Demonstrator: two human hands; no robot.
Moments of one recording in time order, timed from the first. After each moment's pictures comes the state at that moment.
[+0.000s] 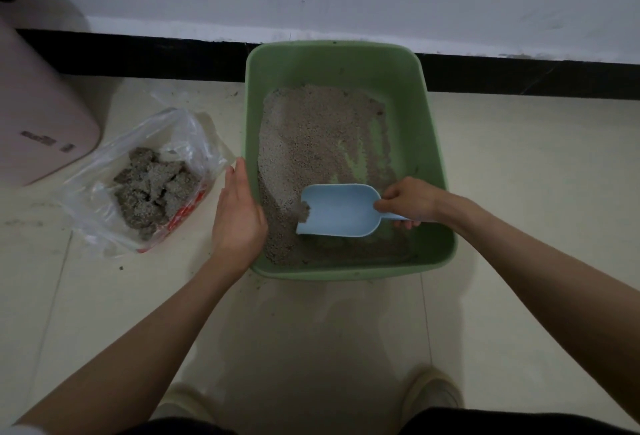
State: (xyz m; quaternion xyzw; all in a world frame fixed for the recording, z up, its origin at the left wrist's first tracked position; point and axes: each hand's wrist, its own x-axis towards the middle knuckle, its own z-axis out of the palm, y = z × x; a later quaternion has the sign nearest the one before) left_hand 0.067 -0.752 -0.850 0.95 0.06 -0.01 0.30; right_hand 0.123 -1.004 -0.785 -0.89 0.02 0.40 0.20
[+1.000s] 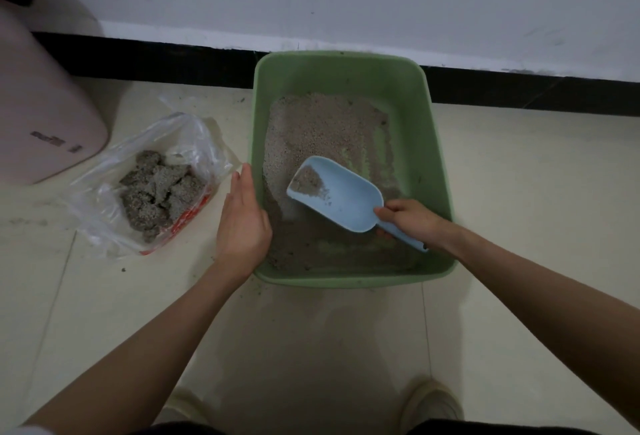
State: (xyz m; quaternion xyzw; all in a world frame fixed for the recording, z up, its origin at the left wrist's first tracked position) left_hand 0.066 -0.753 -0.846 0.95 0.07 -0.03 0.31; right_hand 0.107 -1.003 -0.810 -0.85 0.12 0.36 0.38
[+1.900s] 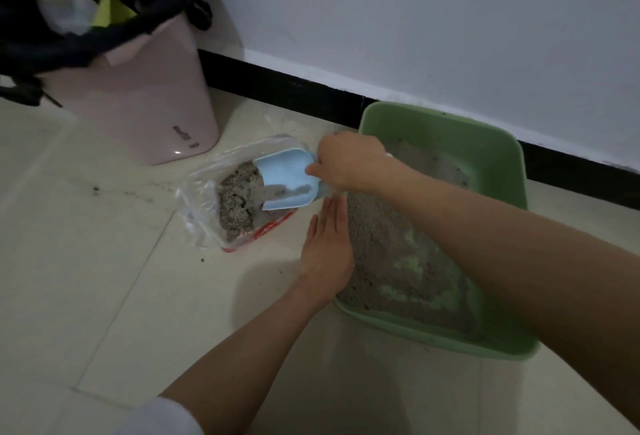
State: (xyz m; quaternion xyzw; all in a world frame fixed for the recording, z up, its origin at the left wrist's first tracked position) left_hand 0.069 -0.749 -0.844 0.96 0.06 -0.10 0.24; right_hand 0.177 -0.767 -0.712 -0.93 -0.31 0.20 0.00
